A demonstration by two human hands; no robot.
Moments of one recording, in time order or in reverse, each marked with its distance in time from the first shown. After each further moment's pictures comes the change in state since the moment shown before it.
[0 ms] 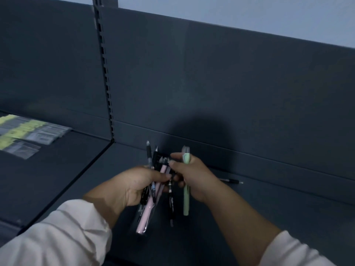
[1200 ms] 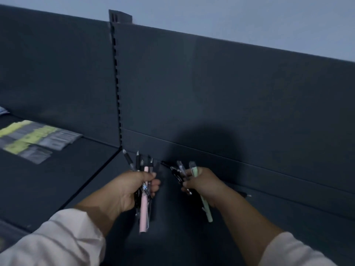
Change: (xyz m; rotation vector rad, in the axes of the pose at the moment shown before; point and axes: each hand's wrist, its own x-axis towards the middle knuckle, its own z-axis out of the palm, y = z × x) left_hand 0.003 0.006 -0.024 -0.242 0.243 -0.022; right_hand 0.036 0.017 -0.026 -0.236 0.007 0.032
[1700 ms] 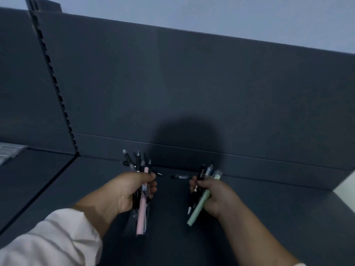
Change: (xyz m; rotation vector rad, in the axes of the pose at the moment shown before) left_hand 0.010 -0.022 0.083 0.156 -0.120 -0.041; right_hand -0.050 0.050 -0.078 1.012 0.335 0.250
